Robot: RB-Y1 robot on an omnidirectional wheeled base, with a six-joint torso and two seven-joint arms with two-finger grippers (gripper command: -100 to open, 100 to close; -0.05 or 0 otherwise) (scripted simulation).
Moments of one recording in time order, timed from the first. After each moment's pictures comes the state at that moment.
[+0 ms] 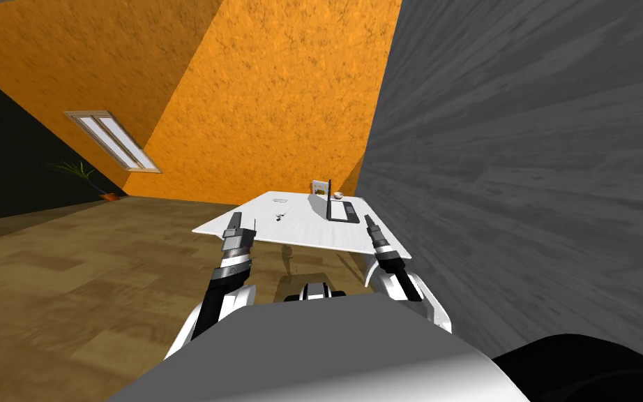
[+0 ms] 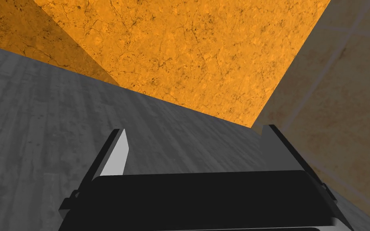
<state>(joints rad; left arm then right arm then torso) 0.49 -0.03 0.04 -2.23 -0.07 -0.45 0.06 0.43 -0.28 -0.07 -2.08 0.12 -0.31 0.13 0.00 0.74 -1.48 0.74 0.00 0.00</state>
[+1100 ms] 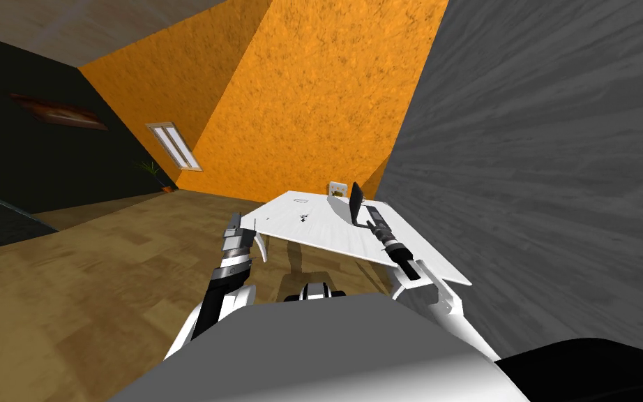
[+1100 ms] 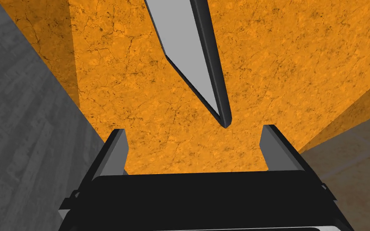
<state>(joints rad) 0.49 -0.03 0.04 -2.23 -0.07 -0.45 0.06 0.32 -0.52 -0.16 -1.86 0.40 -0.10 0.33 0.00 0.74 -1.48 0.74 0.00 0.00</state>
